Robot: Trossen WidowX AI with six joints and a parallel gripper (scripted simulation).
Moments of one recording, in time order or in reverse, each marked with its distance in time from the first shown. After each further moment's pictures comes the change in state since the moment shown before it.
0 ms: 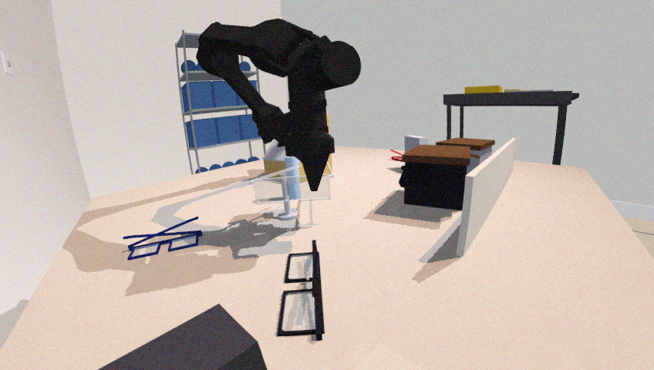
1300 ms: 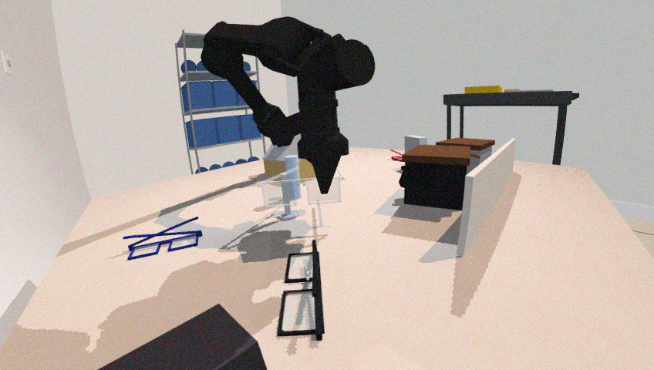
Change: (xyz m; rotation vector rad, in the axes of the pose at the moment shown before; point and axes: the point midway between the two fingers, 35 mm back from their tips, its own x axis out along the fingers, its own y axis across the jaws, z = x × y) arm 0.003 0.011 -0.016 -0.006 0.006 0.005
